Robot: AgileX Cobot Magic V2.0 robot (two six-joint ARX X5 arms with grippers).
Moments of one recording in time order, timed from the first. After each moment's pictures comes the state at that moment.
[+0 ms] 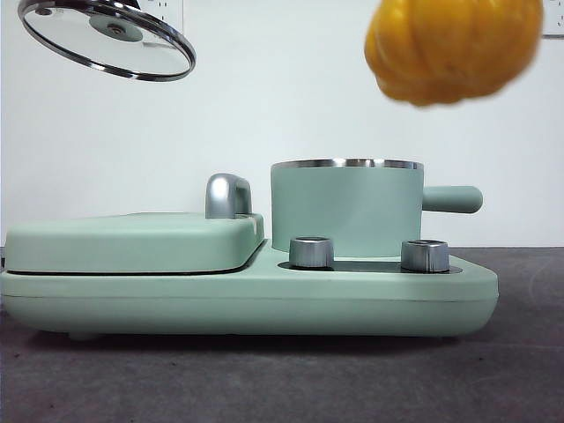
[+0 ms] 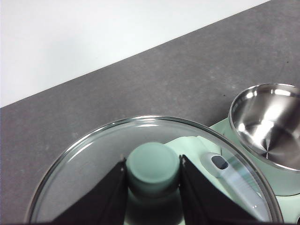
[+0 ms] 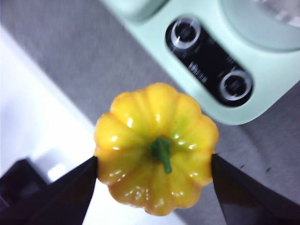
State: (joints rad) left arm -0.36 1.17 1.23 -0.48 0.07 0.16; right arm 0.79 1.26 1.44 -1.33 -0.13 0.11
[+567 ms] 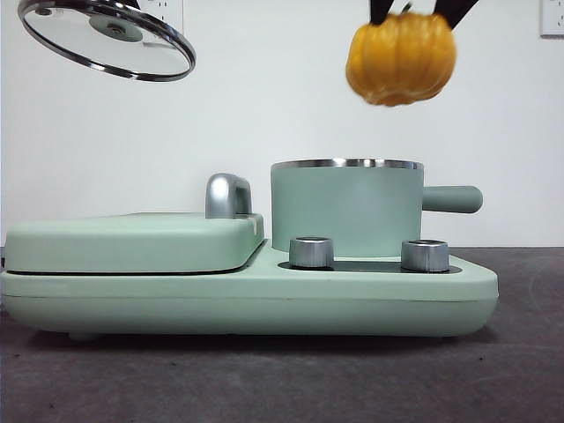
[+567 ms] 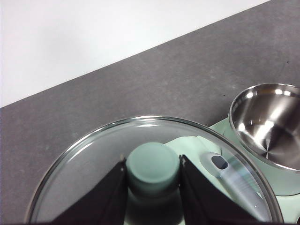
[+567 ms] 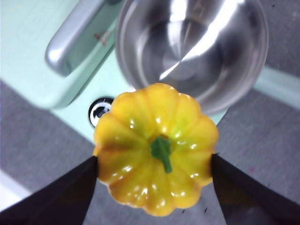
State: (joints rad) left arm -0.36 1.17 1.23 -0.48 0.07 0.16; right arm 0.61 1.57 1.77 -1.33 -0.03 0.04
